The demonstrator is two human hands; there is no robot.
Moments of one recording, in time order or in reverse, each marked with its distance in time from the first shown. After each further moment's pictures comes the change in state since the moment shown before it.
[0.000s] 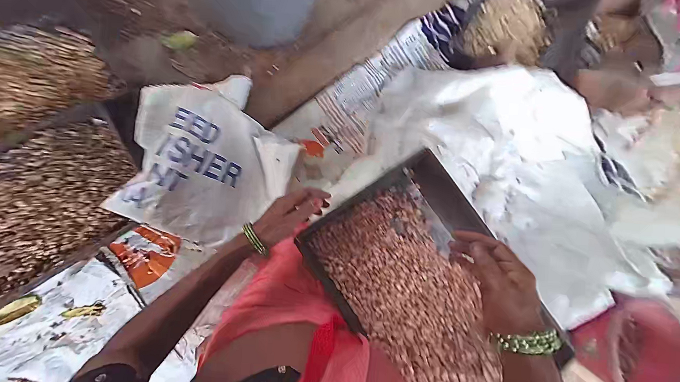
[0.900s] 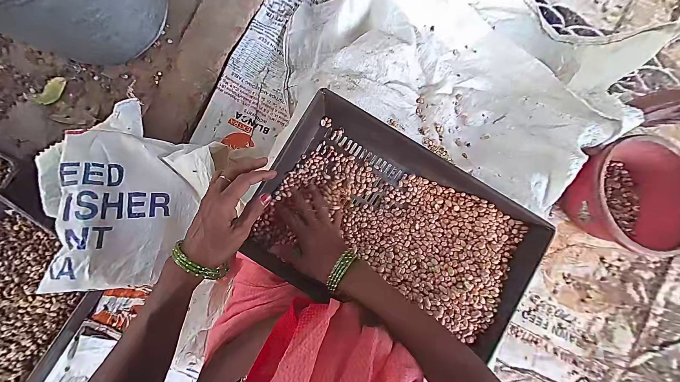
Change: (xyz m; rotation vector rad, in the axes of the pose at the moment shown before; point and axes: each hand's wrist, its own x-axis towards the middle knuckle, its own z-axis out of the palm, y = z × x) left_hand 0.014 0.046 0.025 0.611 0.020 0.381; right_hand -0.021 0.011 0.146 -0.546 -0.469 -0.143
